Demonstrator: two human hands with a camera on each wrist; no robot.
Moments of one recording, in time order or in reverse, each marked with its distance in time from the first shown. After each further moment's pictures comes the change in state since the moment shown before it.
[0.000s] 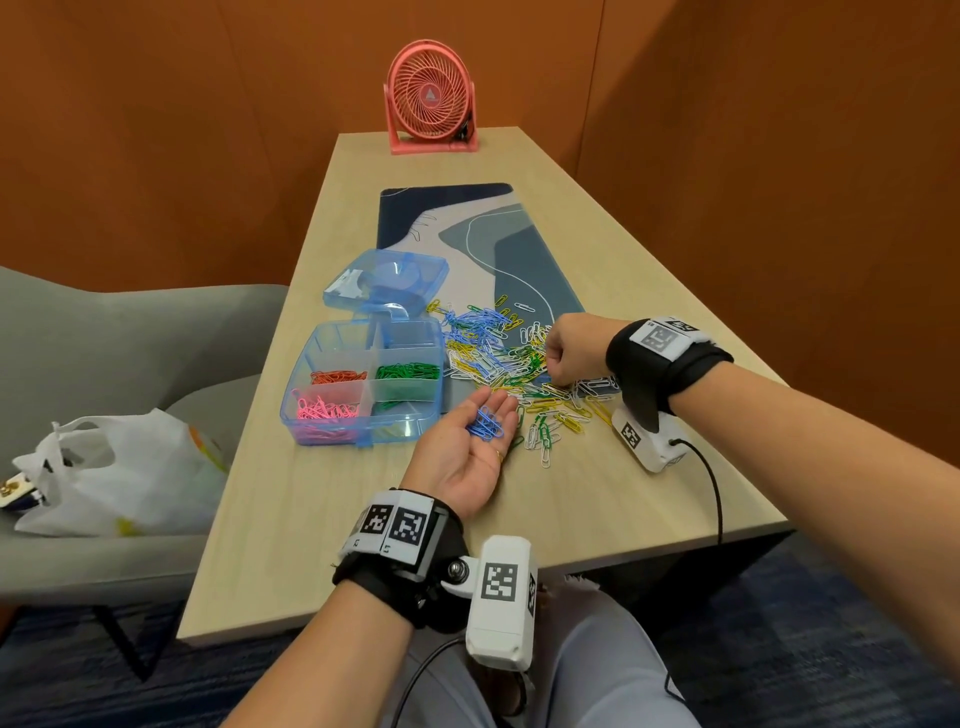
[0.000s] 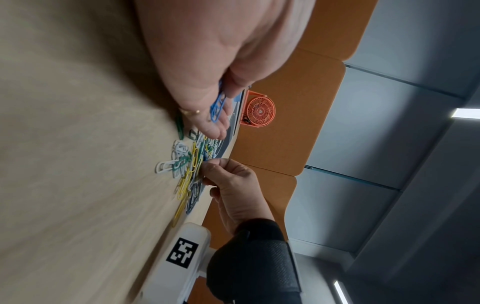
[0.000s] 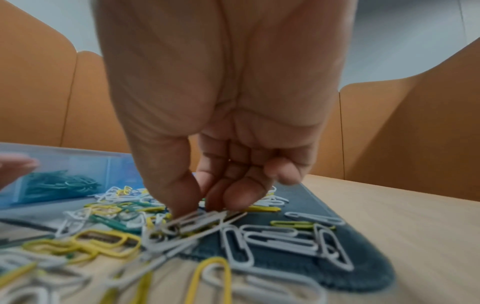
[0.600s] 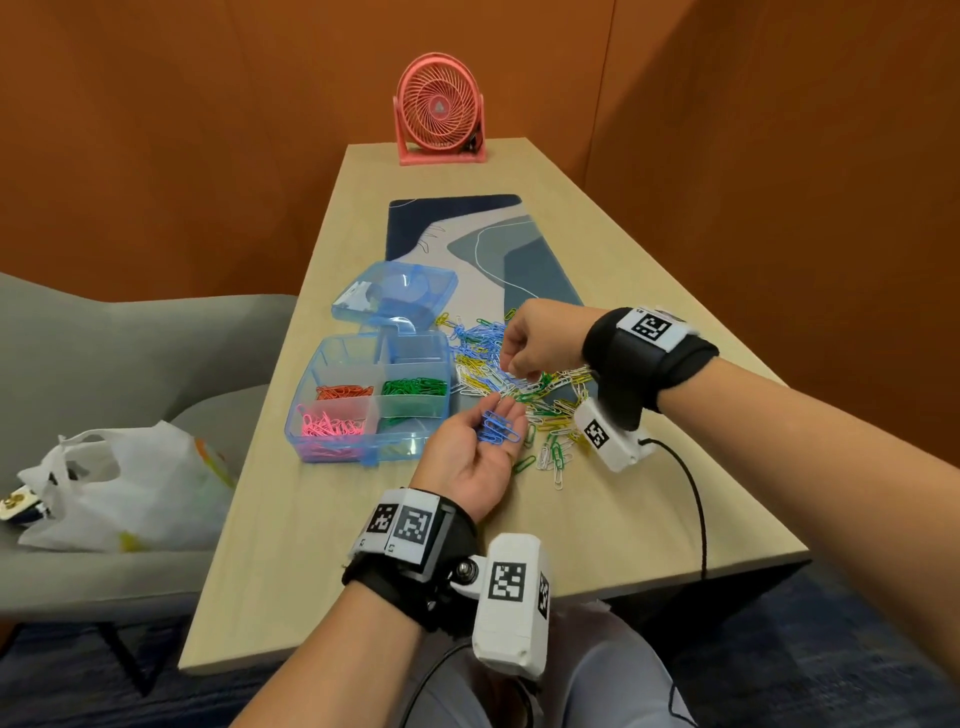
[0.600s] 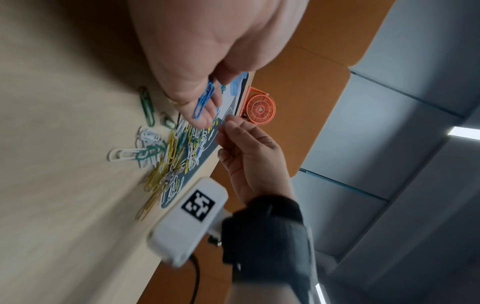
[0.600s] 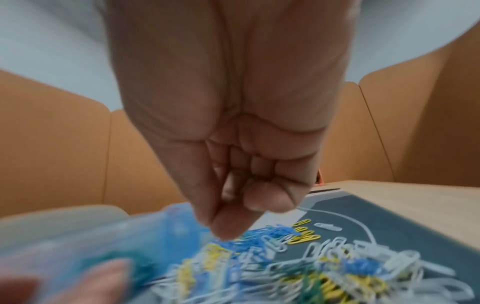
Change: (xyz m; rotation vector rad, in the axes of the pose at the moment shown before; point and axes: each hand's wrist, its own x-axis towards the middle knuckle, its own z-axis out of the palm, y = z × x) left_hand 0.009 0.013 0.013 -0.107 0.074 -0.062; right_hand 0.012 -0.039 -0.026 0.222 0.027 -0.158
